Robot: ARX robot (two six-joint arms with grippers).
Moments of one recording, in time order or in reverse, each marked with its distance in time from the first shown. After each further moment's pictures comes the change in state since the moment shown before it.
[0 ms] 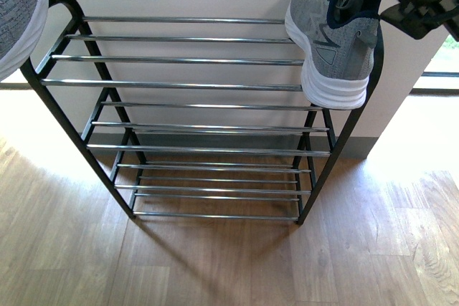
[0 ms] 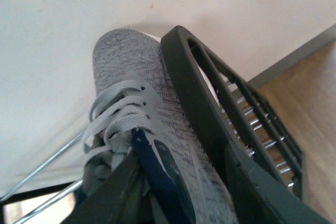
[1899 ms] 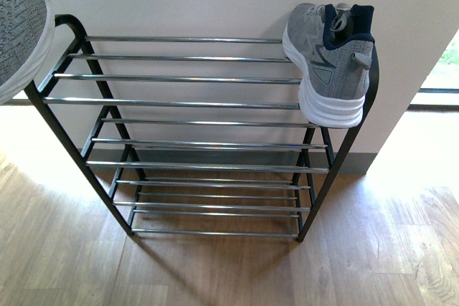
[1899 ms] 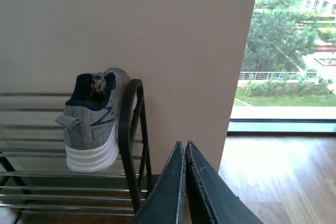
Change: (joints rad) left arm 0.000 0.000 0.000 0.000 0.000 0.000; right arm -0.209 -1.366 -1.223 0.447 -0.117 -0.864
